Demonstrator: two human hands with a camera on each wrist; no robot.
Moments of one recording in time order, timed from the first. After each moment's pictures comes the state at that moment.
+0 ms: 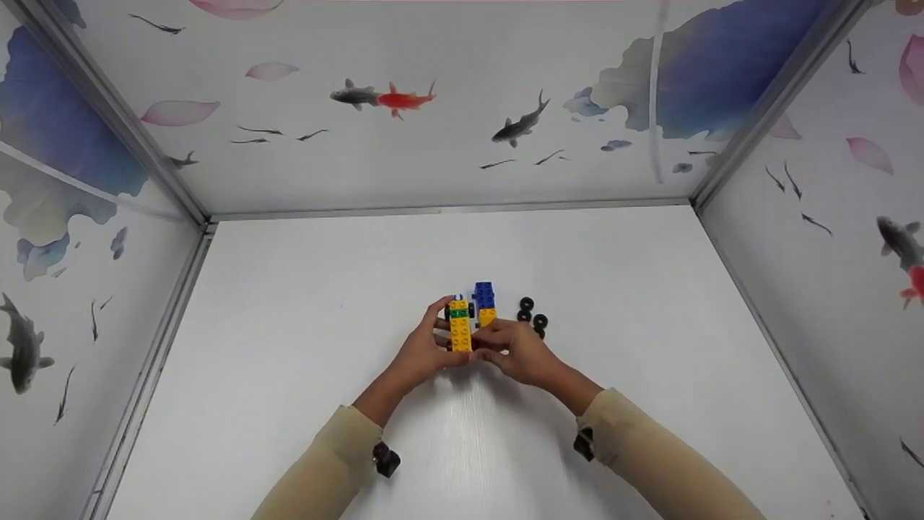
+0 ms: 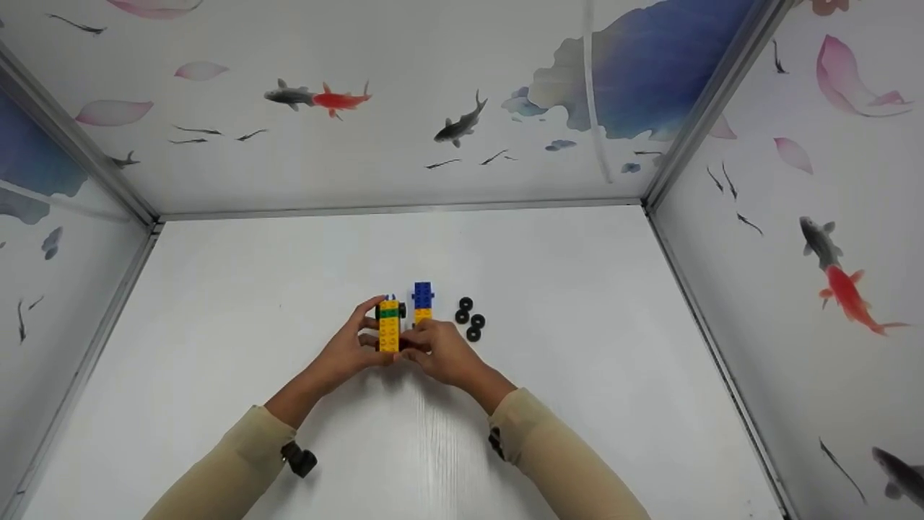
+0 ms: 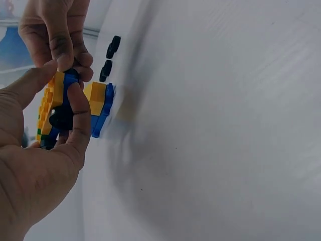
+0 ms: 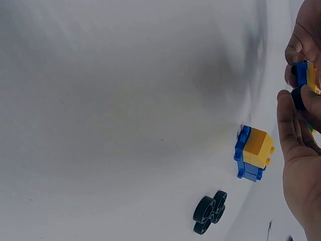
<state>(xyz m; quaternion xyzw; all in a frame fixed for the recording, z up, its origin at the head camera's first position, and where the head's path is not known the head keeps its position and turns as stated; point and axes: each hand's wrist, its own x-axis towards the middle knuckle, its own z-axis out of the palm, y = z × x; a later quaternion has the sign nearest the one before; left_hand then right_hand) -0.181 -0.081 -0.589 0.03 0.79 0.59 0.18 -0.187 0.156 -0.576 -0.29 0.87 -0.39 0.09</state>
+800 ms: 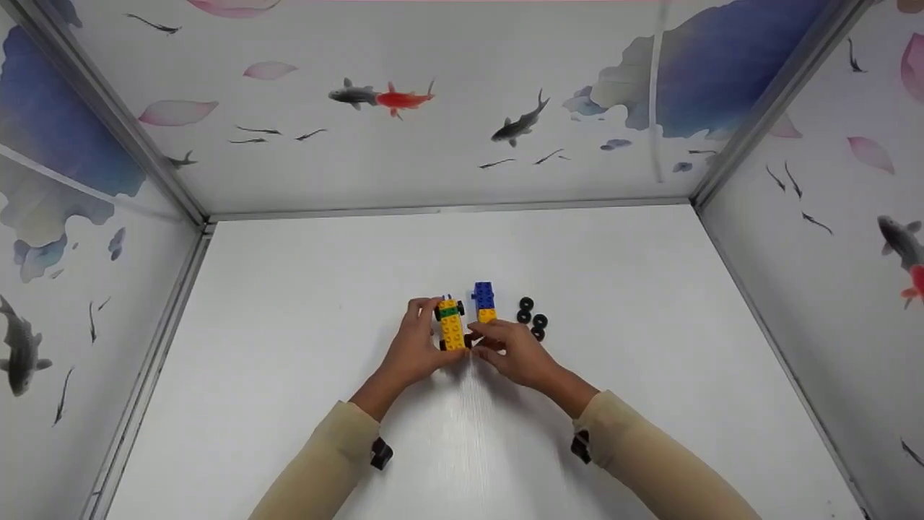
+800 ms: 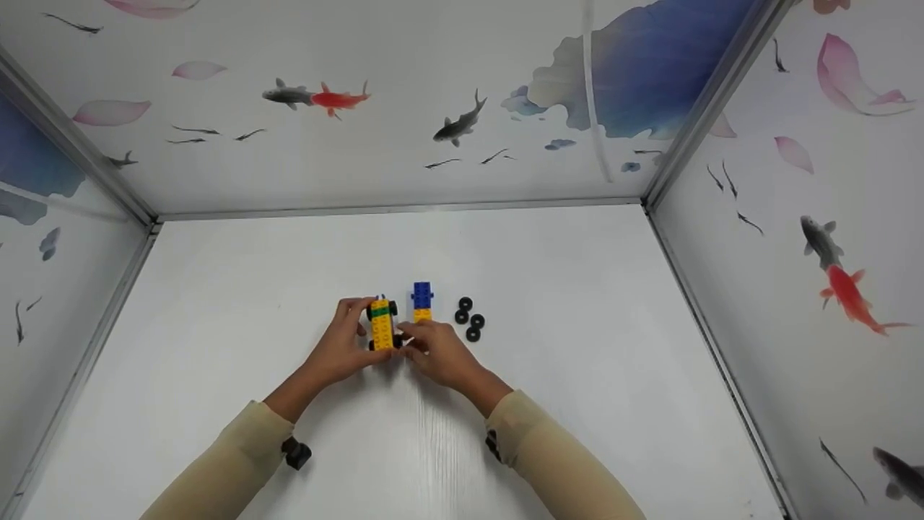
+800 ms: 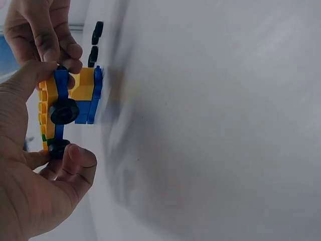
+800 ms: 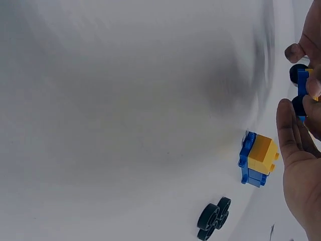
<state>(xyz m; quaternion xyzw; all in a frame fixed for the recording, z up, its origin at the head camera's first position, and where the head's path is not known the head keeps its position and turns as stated) -0.188 -0.083 -0.592 0.05 0.91 0.41 0.09 -0.188 0.150 -0.584 -0.26 0.87 -0.41 0.11</state>
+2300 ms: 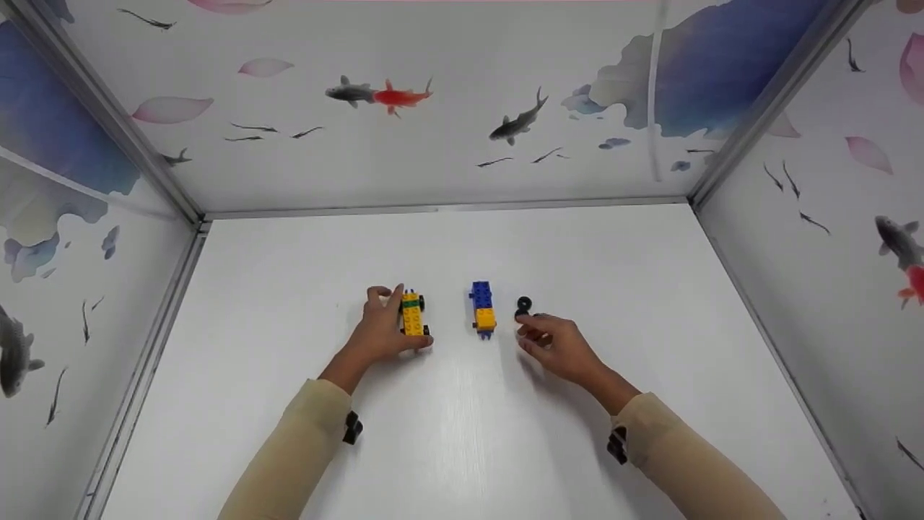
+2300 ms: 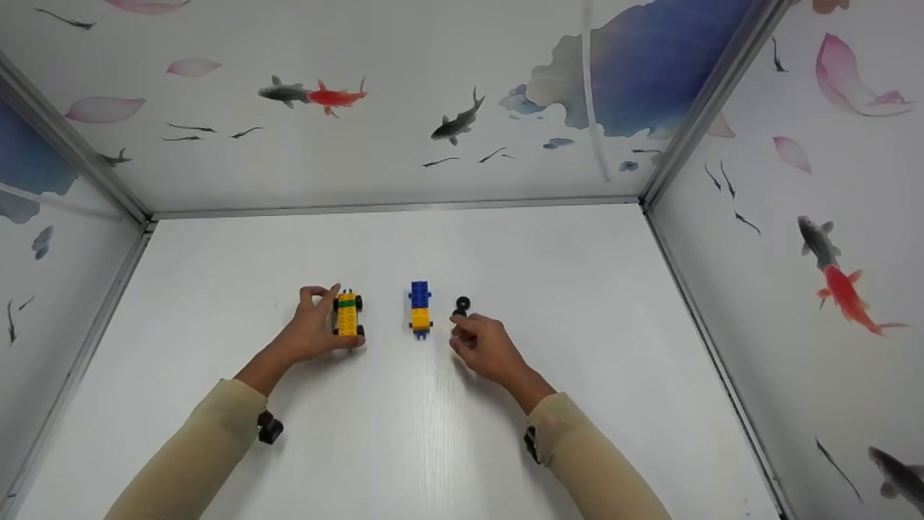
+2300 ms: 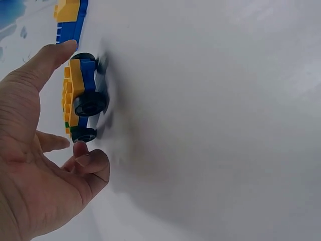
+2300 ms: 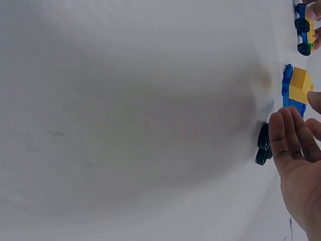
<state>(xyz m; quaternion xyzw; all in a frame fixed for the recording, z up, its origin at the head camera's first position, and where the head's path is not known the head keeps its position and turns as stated) -0.223 -0.135 -0.595 -0.01 0.93 0.34 0.15 -0.196 0.220 -0.596 -0.18 0.89 -0.41 0.07</state>
